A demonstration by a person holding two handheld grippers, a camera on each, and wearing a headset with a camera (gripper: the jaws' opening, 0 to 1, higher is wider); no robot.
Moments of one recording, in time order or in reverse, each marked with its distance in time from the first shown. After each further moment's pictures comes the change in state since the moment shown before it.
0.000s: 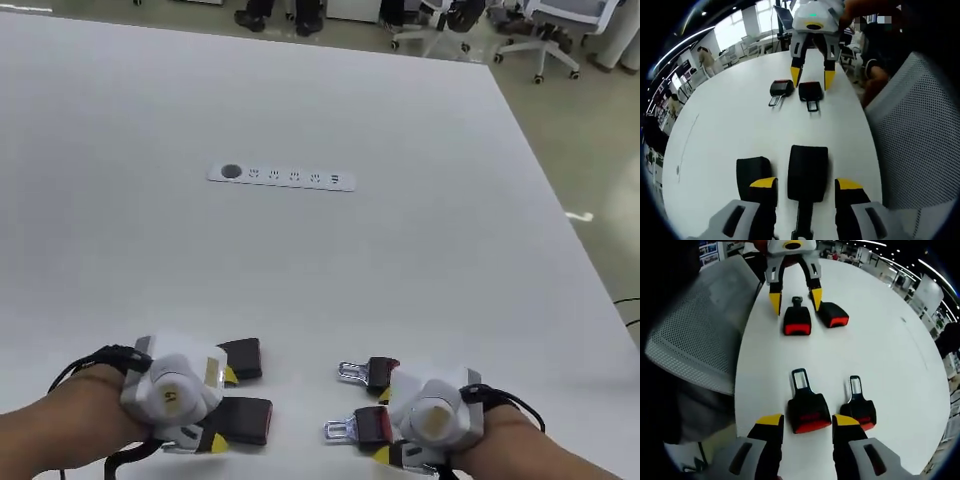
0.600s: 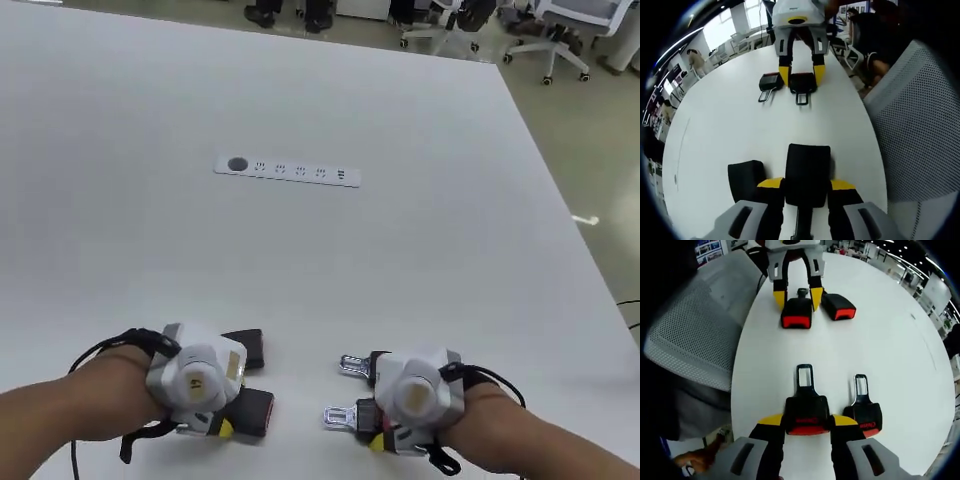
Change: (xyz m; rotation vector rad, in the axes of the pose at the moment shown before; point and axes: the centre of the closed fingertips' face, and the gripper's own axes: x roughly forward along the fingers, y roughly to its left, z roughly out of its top) left arm 0.015 -0.002 -0.003 0.065 0.064 -0.036; right arm 0.015 -0.005 -0.008 0.000 0.034 0.063
